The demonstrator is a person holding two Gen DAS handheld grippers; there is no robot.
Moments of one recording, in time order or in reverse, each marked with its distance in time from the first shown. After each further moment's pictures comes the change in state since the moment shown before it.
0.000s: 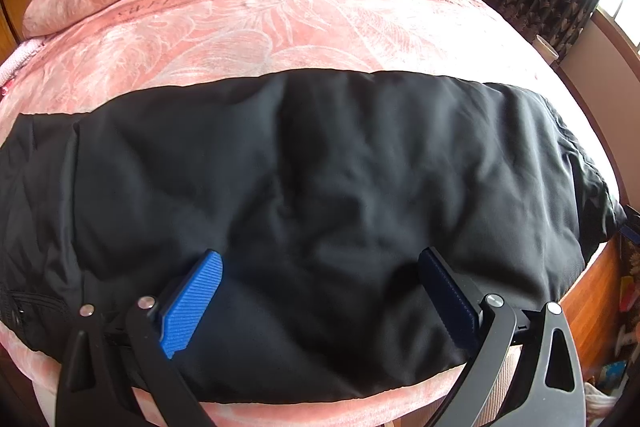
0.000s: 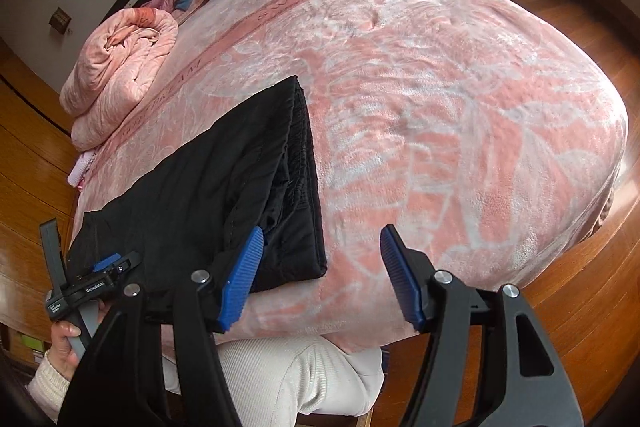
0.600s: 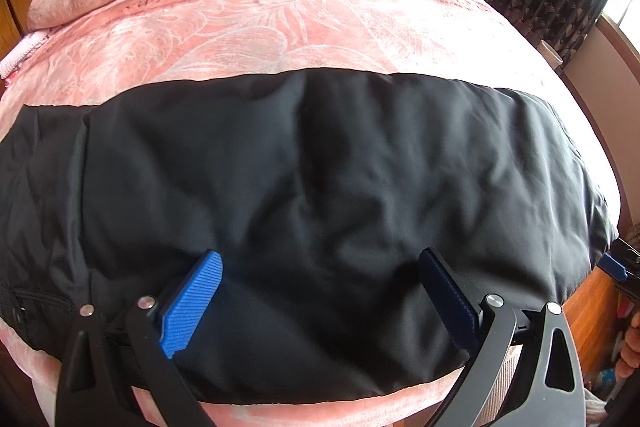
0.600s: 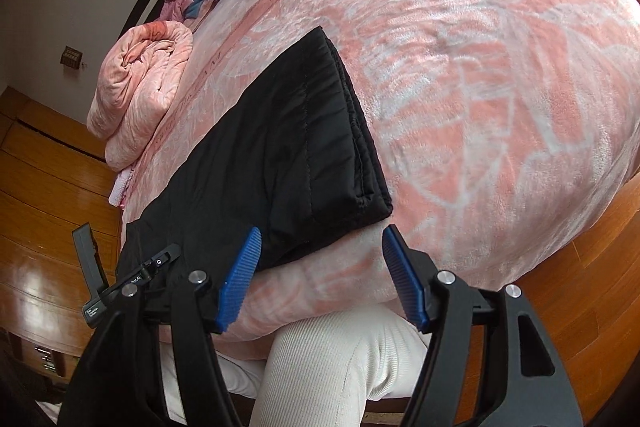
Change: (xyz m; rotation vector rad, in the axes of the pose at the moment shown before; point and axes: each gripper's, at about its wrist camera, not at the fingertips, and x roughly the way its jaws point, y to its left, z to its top) left arm 0.001 0.011 0.000 -0.019 0.000 0.002; right arm 0.027 0.010 -0.036 0.158 0.056 0.159
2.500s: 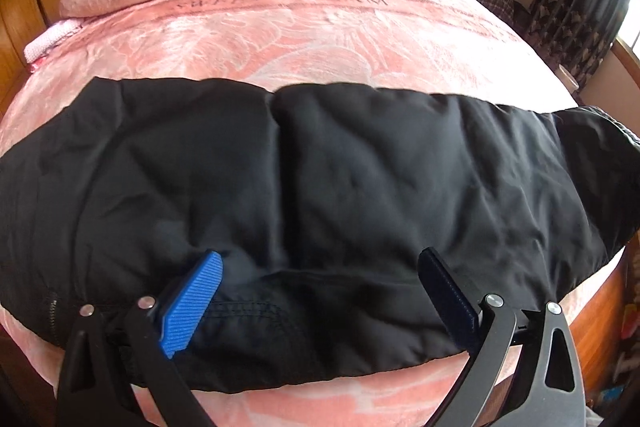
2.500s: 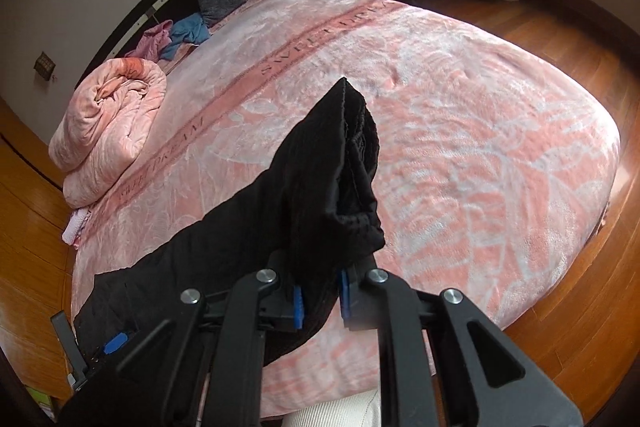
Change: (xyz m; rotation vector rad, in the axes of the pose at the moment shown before) left arm -0.024 0.078 -0.004 -0.072 -0.071 0.052; right arm -0.026 0.083 0.056 -0.111 -0.252 -0.209
